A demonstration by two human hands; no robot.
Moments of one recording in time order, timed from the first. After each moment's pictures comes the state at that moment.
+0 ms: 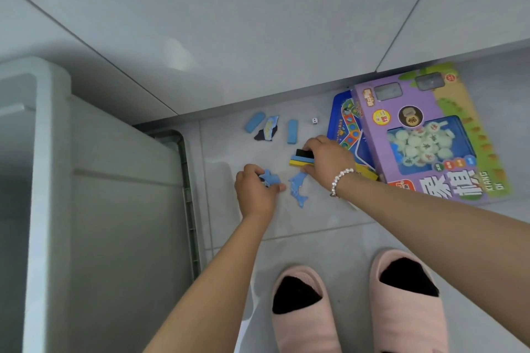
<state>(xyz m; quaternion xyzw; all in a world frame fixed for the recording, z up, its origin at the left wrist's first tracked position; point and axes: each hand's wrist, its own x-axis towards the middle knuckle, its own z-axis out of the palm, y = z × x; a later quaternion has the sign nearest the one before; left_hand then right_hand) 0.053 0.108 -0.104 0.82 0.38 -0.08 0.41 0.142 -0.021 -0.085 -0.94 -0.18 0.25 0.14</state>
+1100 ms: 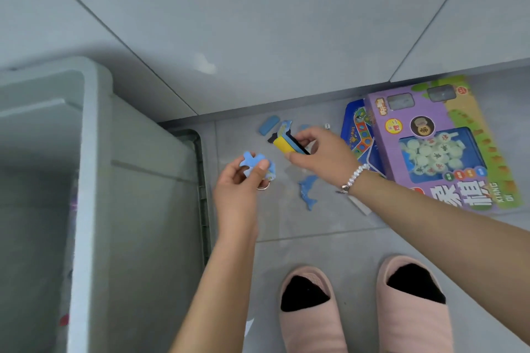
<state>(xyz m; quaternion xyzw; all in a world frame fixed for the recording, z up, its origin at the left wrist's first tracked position) 0.034 0.122 0.004 0.54 0.45 0.10 0.70 0.134 0.005 -0.024 -0.85 -0.09 0.25 0.45</state>
